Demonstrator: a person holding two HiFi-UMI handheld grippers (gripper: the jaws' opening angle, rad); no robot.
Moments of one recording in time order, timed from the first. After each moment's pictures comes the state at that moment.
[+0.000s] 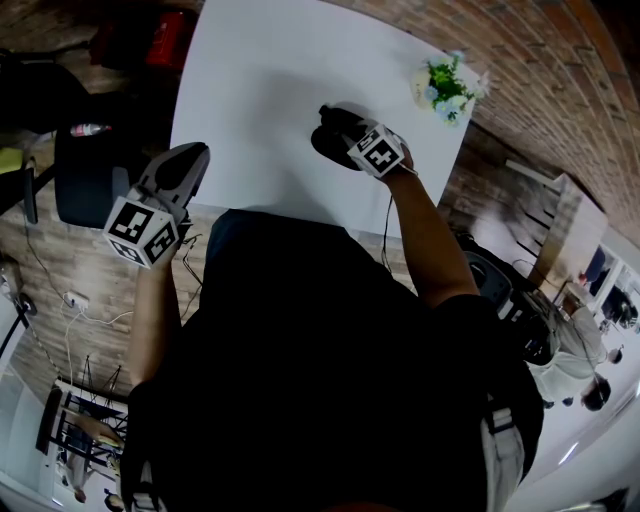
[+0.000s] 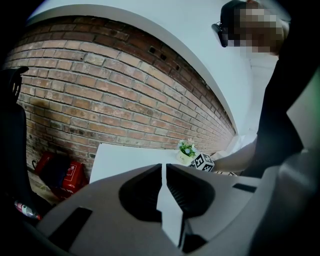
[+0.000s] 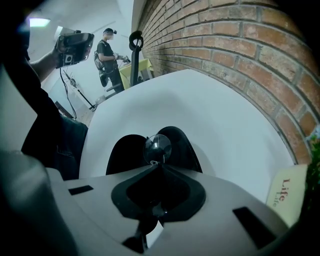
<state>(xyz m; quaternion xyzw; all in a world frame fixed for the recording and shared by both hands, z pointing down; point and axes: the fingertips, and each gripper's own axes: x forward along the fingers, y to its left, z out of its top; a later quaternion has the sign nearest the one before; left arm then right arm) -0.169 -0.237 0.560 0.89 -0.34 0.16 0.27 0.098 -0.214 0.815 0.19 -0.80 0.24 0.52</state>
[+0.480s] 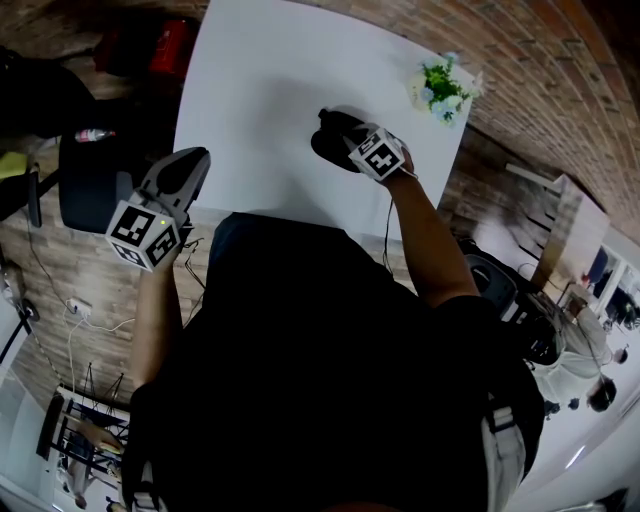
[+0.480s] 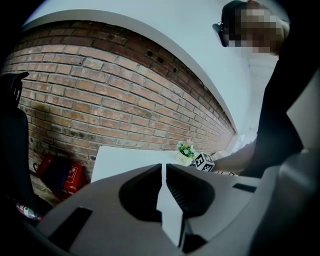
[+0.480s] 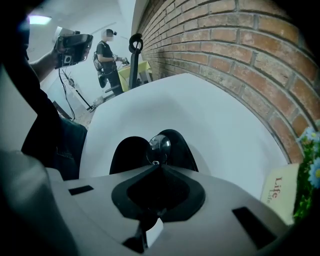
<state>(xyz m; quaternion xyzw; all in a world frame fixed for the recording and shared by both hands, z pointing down) -0.171 -0.228 0.550 0.89 -0.34 0.16 0.26 0.104 -0.213 0.805 0.20 -0.80 0.23 0.51</state>
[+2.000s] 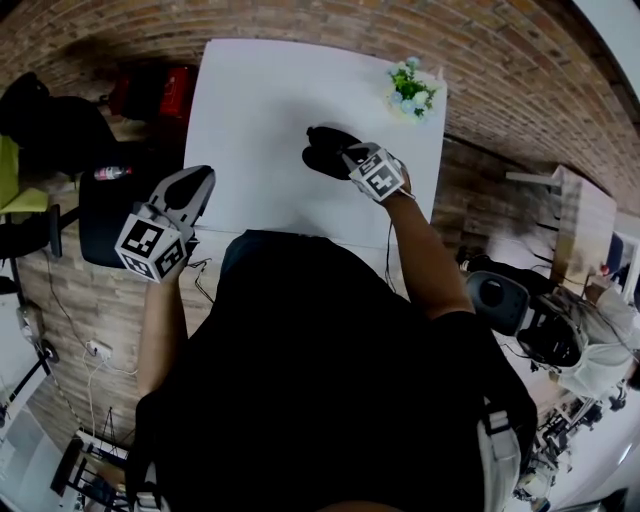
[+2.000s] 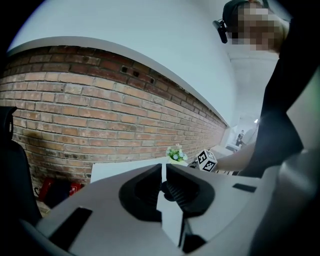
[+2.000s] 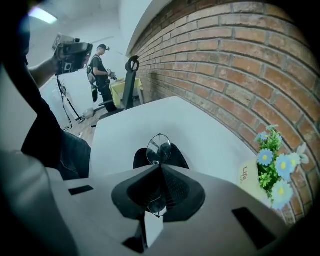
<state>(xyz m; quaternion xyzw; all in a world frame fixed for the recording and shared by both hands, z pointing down) -0.140 -0.189 0.486 0.92 -0.31 0.16 0.18 0.125 -0.191 0.734 0.29 -0.82 0.20 0.45</state>
